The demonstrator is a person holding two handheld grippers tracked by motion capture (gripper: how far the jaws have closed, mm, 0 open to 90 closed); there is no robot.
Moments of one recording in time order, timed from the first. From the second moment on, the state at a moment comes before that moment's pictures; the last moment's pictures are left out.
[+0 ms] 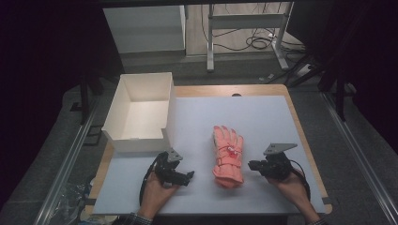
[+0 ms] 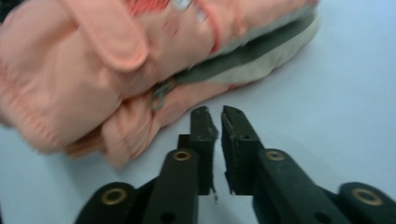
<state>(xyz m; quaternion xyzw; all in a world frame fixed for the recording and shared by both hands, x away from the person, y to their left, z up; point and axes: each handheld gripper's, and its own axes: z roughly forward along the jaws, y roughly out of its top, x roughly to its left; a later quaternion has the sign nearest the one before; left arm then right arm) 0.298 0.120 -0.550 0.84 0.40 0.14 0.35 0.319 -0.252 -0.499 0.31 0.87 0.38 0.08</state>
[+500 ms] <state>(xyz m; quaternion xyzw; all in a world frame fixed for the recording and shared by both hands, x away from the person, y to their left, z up) 0.298 0.120 -0.550 0.84 0.40 0.14 0.35 0.298 -0.250 -0.521 0.31 0.87 0.38 0.05</state>
